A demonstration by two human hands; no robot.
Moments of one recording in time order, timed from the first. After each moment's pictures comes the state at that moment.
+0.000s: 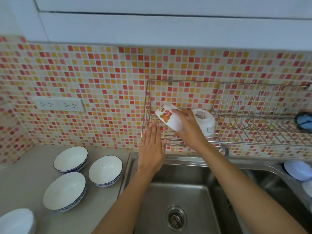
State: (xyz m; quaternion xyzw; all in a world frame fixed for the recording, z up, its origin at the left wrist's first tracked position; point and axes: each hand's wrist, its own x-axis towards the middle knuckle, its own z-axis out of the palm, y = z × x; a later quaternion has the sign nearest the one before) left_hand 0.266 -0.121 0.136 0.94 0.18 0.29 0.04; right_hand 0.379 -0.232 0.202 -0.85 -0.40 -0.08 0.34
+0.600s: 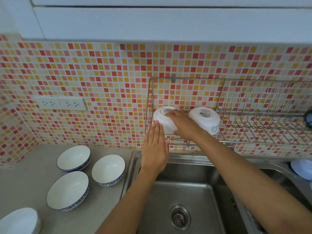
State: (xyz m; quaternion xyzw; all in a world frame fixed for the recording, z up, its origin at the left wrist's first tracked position) left_hand 0.268 -0.120 0.135 0.94 0.19 0.27 0.04; right_hand 0.410 -0.196 0.202 -0.86 -0.50 -0.07 0.11
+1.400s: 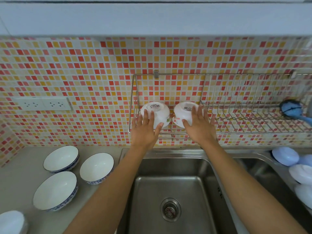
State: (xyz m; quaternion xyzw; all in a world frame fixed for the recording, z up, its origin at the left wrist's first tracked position) left_hand 0.309 -0.111 0.159 0.96 0.21 0.17 0.02; right_hand 0.427 -0.289 0.172 -0.96 -0.22 -0.12 0.11
